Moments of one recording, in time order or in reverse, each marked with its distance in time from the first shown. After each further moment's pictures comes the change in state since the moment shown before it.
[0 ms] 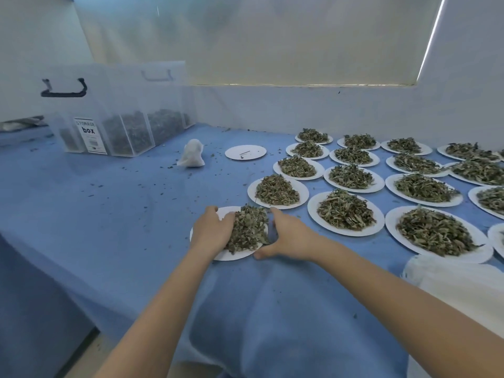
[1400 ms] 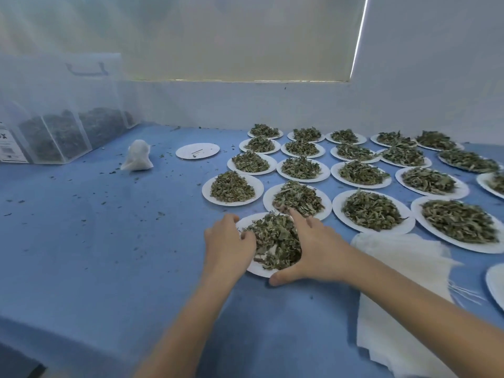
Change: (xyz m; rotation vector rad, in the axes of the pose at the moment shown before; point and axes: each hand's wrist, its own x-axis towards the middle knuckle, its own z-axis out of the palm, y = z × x) left_hand -0.071 0.048 0.053 0.020 -0.098 0.274; right_hand -0.099 0.034 -0.033 -0.274 0.029 0.339
